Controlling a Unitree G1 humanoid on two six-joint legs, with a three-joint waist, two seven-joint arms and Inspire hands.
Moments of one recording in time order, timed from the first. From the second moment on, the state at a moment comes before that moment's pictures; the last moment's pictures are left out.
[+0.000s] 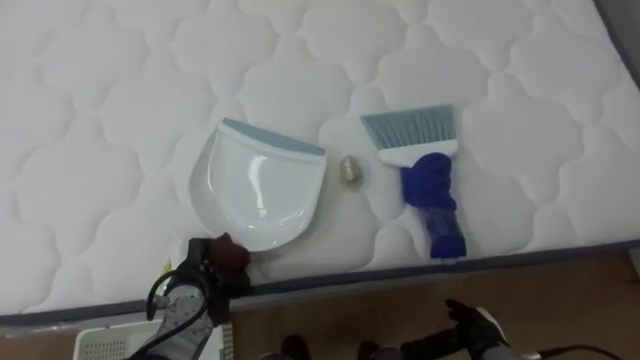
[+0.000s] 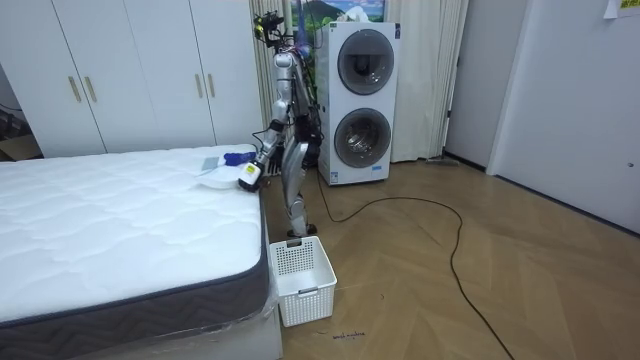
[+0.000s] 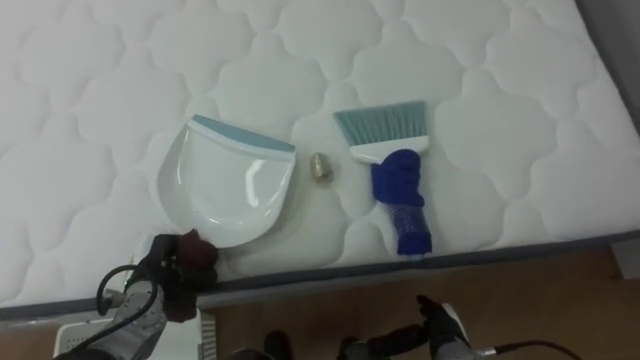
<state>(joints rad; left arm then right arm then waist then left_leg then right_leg) -0.34 0.16 -0.18 1.19 0.23 -0.08 0.35 -0.20 -0.22 0.29 1.24 0.19 -0.02 -0.11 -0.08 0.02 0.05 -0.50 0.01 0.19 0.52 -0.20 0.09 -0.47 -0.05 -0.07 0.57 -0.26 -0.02</state>
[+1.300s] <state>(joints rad) -0.28 0.32 -0.31 1.16 0.46 -0.19 0.65 -0.22 -0.27 0.03 0.78 0.20 -0.27 -0.74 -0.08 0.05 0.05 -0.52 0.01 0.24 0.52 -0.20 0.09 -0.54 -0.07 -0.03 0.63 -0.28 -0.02</state>
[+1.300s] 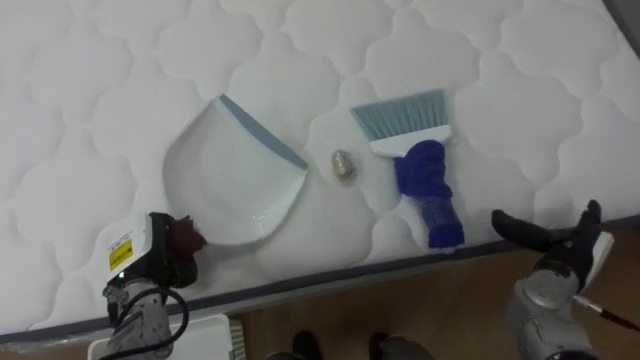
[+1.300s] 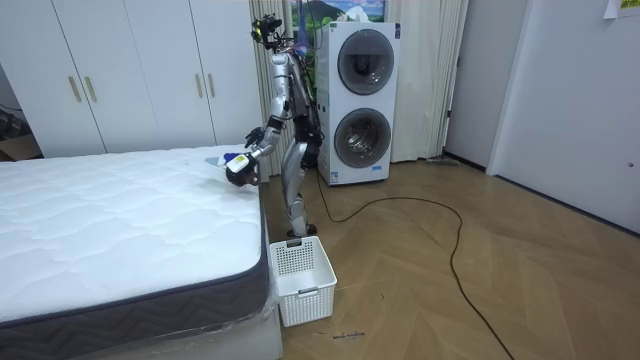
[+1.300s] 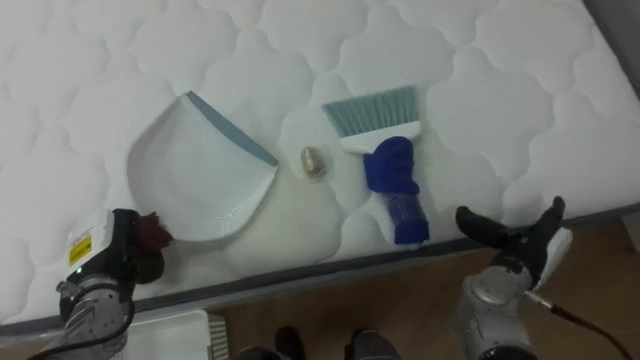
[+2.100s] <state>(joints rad) -0.27 0.32 -0.33 1.15 0.29 -0.21 0.33 -0.31 -0.27 0.22 0.77 0.07 -0.34 -0.73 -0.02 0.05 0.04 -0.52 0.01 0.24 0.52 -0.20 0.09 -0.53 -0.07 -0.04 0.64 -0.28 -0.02</state>
